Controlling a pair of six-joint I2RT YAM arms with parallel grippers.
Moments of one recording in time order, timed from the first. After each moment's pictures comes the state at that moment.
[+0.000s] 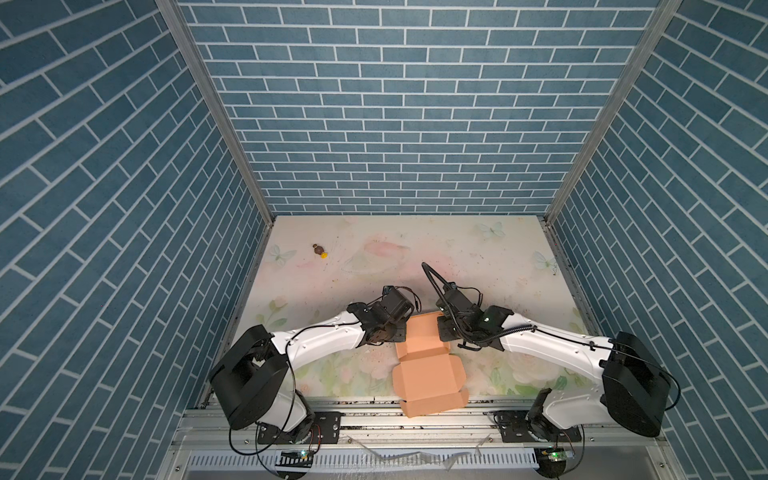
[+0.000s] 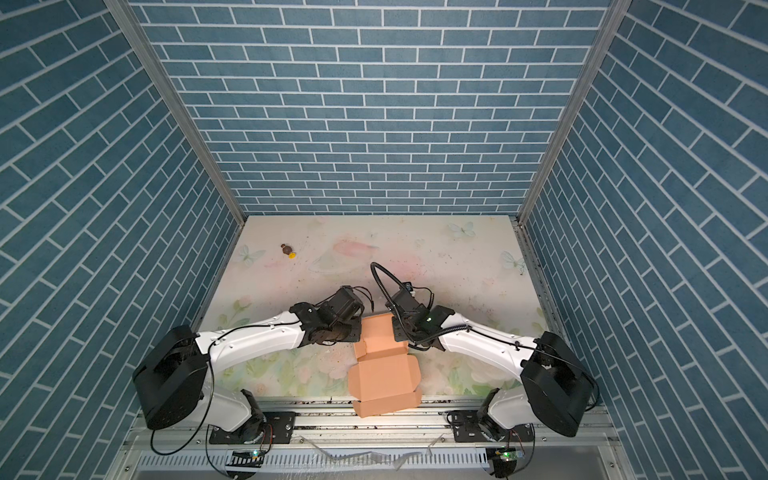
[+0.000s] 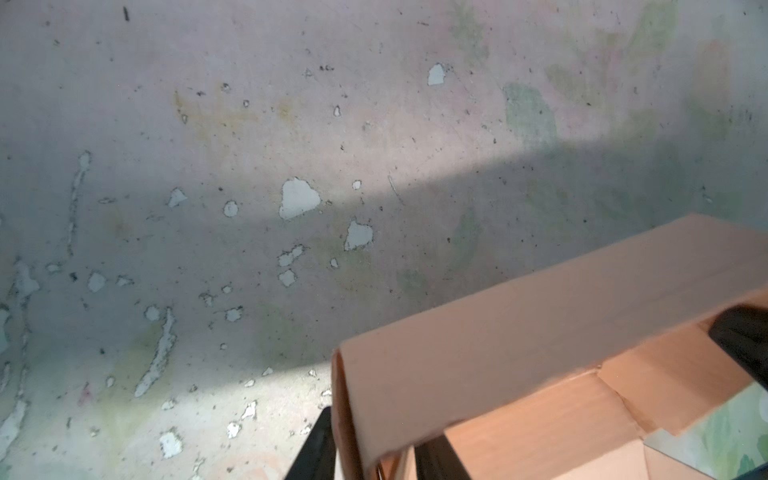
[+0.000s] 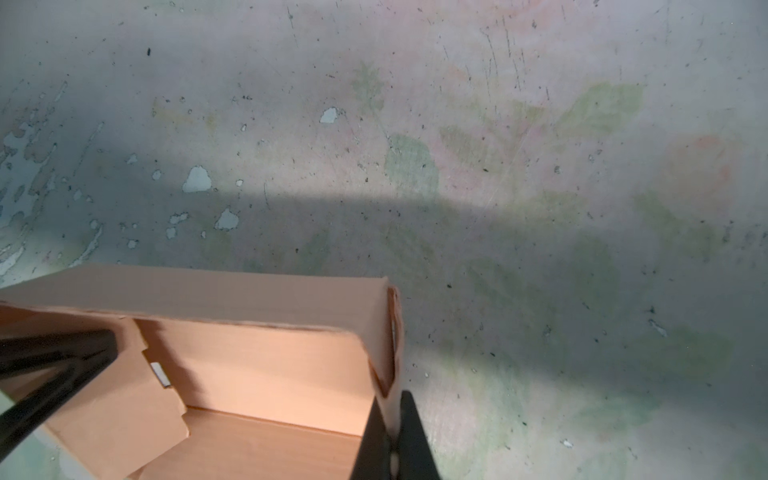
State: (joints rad) left arm -0.87 1.48 0.86 -0.48 -0.10 -0.78; right arm 0.92 1.39 0.84 -0.50 0.21 0.61
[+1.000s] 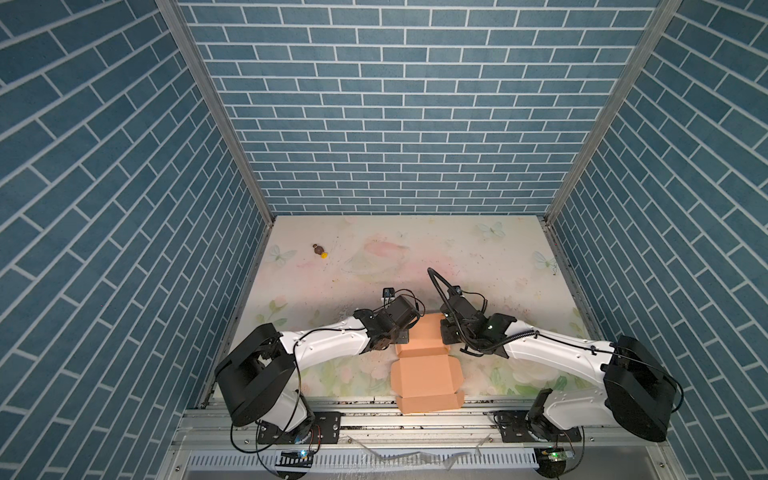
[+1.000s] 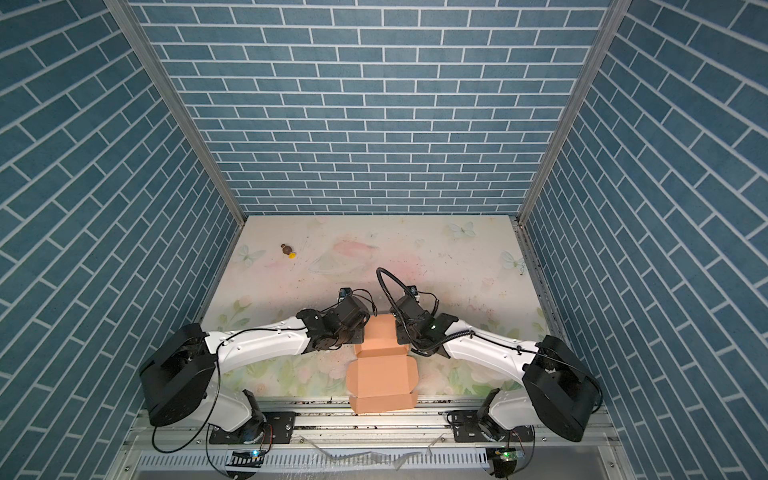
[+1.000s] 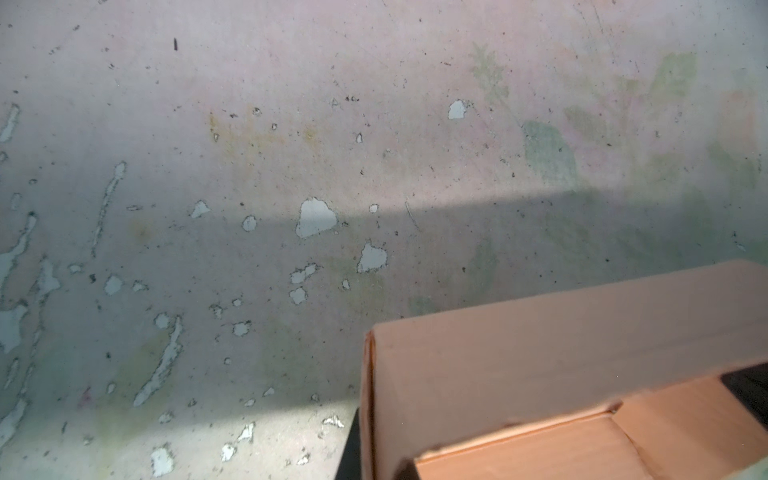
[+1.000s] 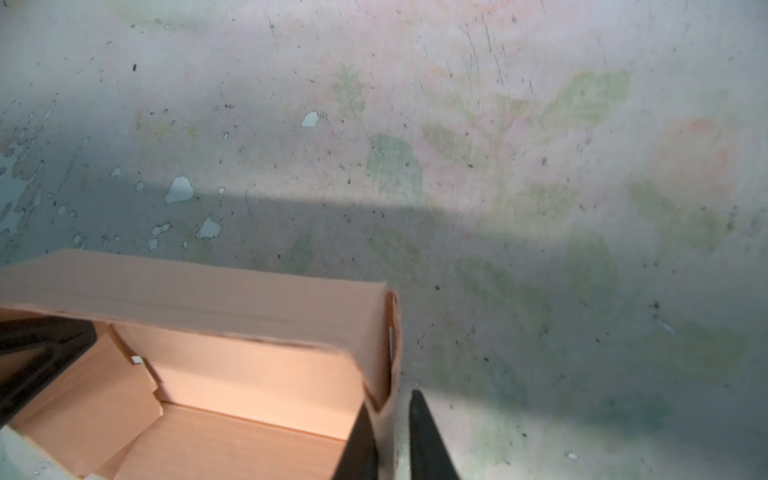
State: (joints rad) left arm -0.92 1.51 0.84 -0.42 -0.23 -0.86; right arm 0.92 1.35 0.73 -0.39 0.24 0.63
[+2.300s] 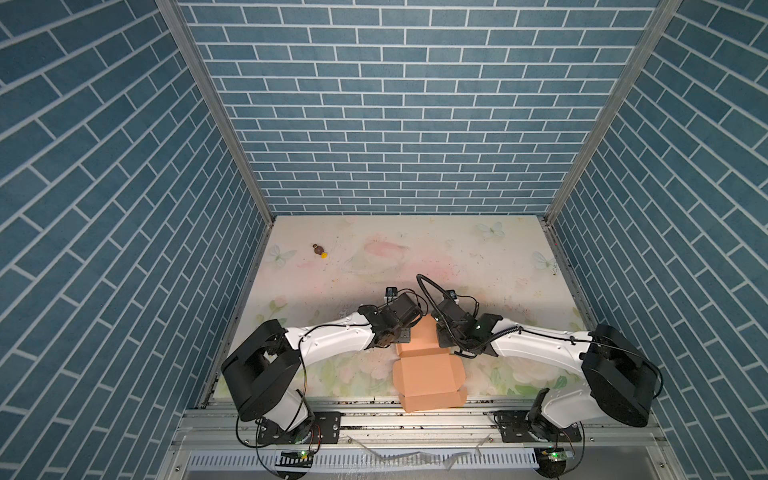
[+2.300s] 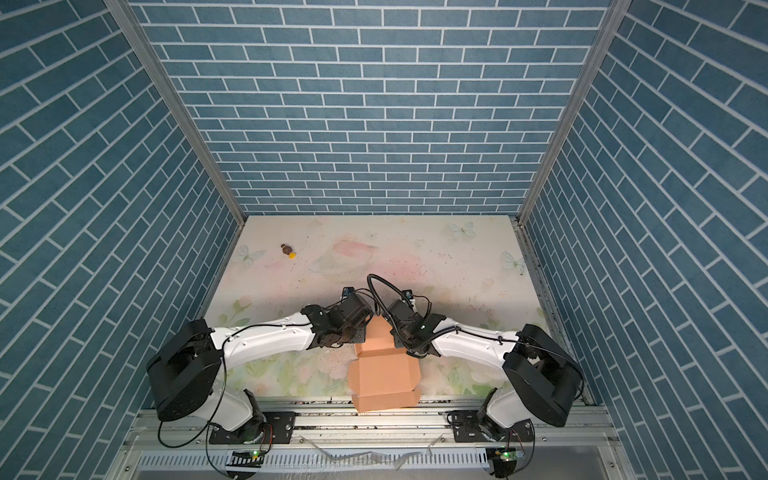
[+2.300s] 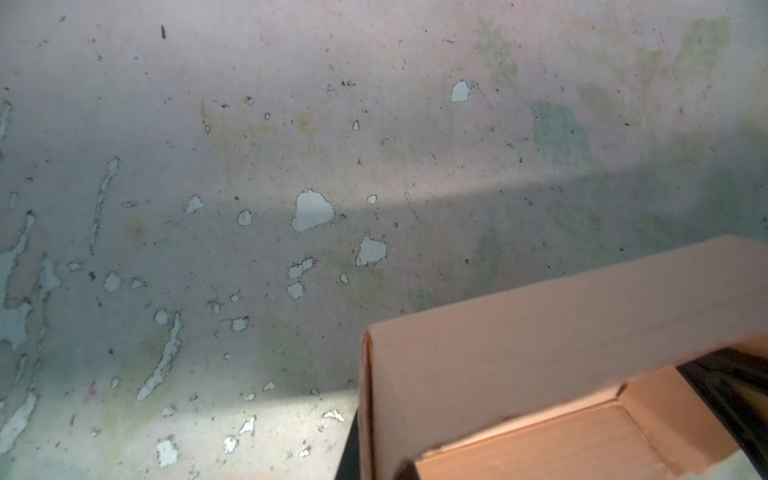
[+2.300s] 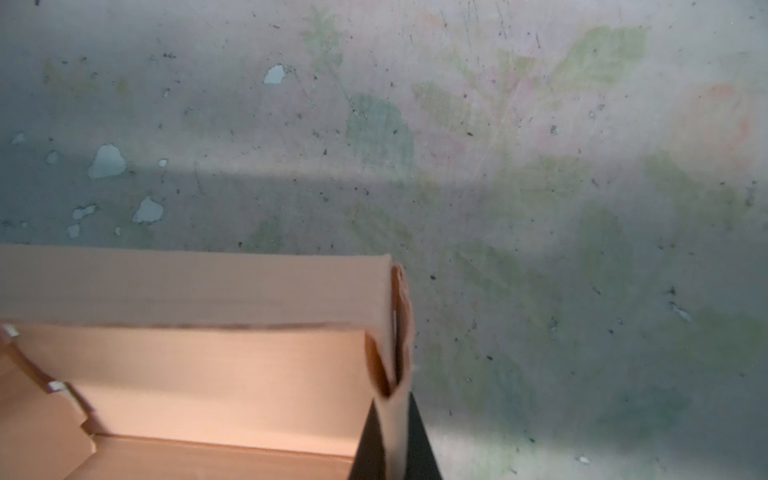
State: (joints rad) left arm -0.92 1.55 0.91 -0.49 -0.21 -0.84; right arm 0.96 1.48 0.78 -0.43 0.31 0.67
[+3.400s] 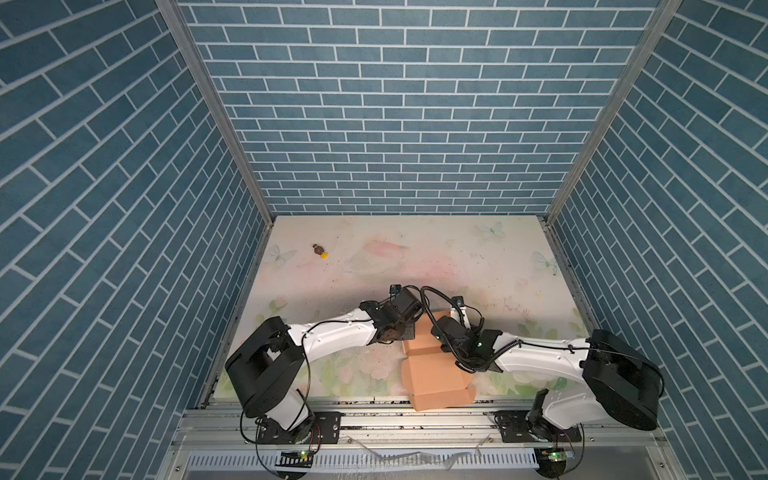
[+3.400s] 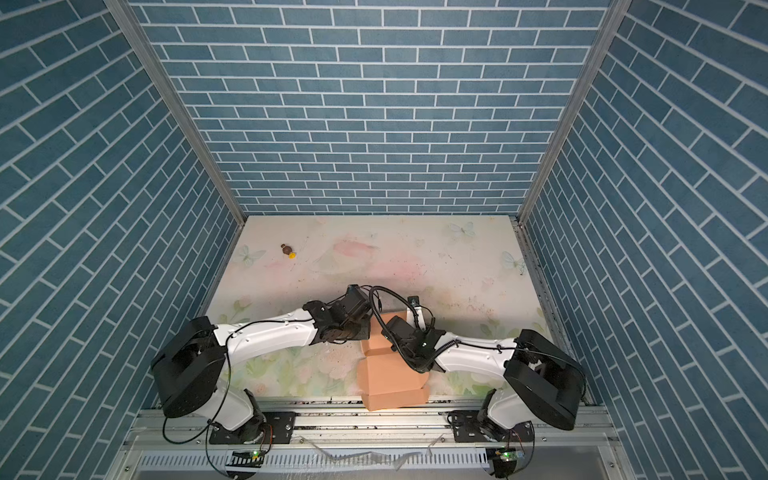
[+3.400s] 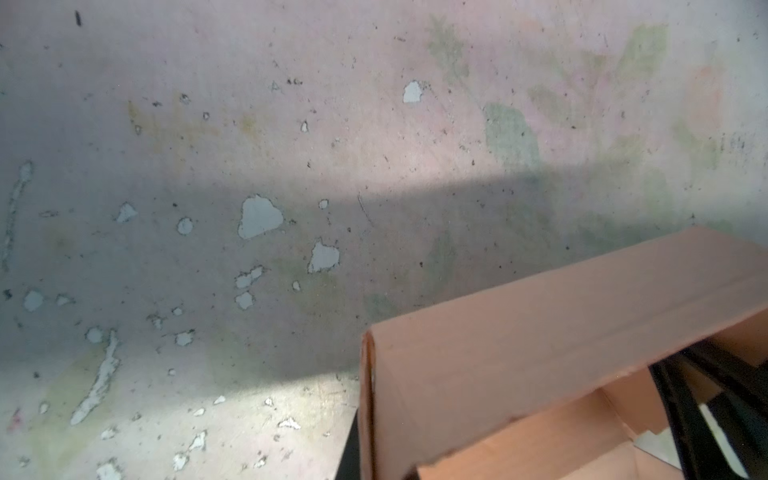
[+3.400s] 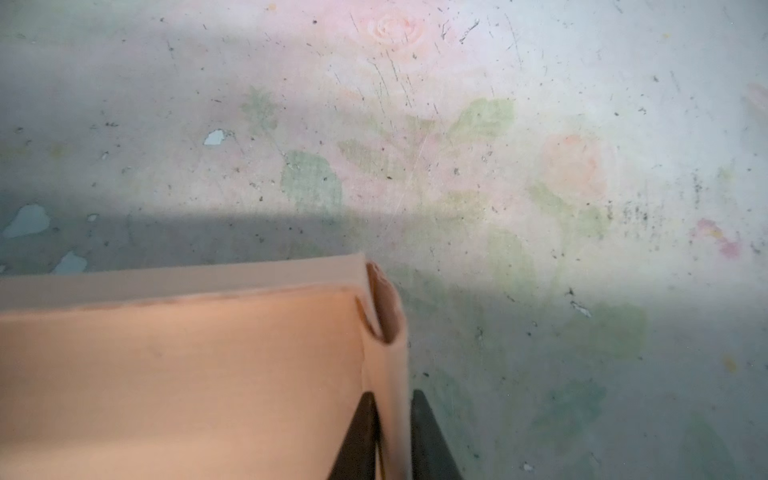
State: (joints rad) left arm -0.90 1.57 0.94 -0.47 -0.12 -0.84; right arm 1.05 1.39 0.60 -0.24 0.57 0.74
